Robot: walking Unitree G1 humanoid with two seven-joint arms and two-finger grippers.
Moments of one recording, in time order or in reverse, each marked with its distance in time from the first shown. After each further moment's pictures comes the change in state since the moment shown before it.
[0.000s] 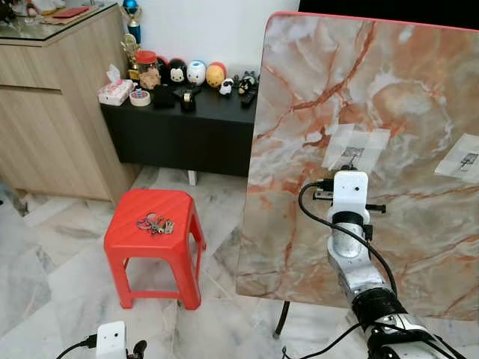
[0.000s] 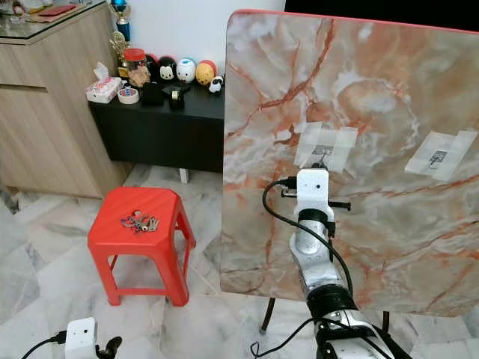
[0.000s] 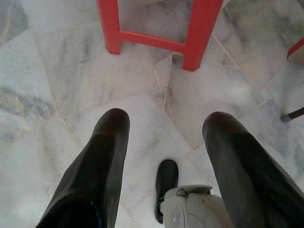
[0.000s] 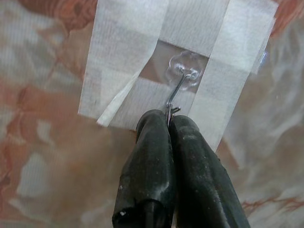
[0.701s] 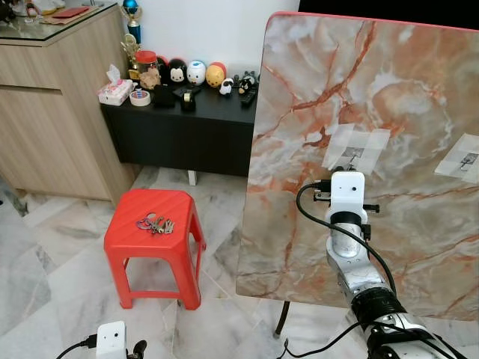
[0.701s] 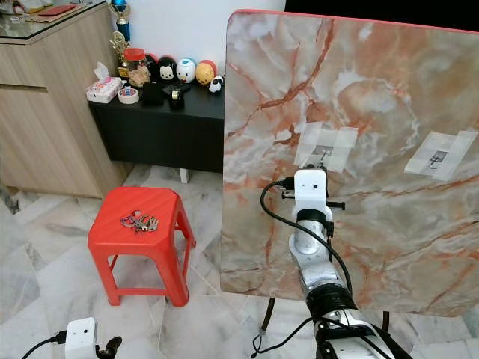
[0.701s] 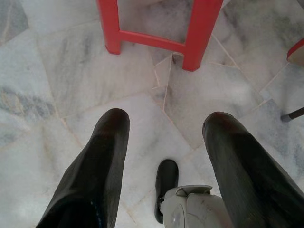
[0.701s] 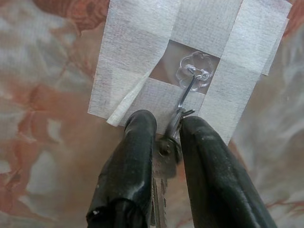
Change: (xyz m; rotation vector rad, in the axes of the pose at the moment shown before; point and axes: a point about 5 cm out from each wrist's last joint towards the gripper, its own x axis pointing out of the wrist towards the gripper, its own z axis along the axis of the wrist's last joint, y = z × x) left arm 0.000 0.000 0.000 0.000 0.000 0.000; right arm 0.000 0.003 0.001 0.003 0.001 0.032
